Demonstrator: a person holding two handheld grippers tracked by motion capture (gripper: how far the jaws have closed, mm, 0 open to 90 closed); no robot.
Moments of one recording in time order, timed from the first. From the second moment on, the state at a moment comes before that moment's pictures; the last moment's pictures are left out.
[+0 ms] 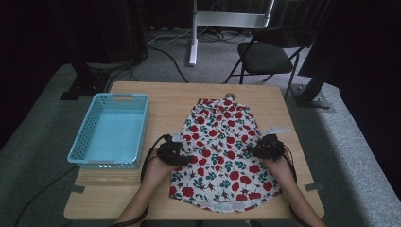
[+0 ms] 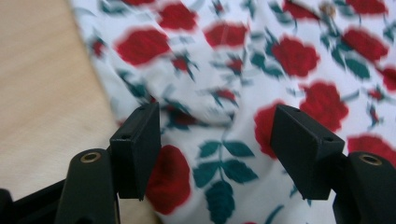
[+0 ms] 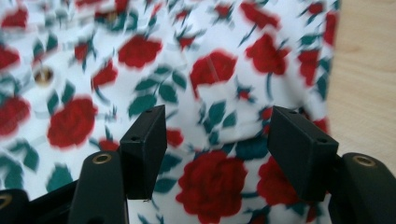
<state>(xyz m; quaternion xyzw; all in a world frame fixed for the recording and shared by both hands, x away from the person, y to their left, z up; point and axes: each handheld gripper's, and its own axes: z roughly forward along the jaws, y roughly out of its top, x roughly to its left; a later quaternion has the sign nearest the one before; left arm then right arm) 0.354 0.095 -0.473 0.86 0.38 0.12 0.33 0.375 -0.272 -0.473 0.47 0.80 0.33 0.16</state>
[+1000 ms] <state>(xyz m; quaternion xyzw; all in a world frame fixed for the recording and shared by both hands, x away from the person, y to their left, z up) 0.319 0.086 -0.473 0.86 0.36 0.15 0.33 0.371 -0.299 -0.481 0.40 0.84 0.34 0.16</state>
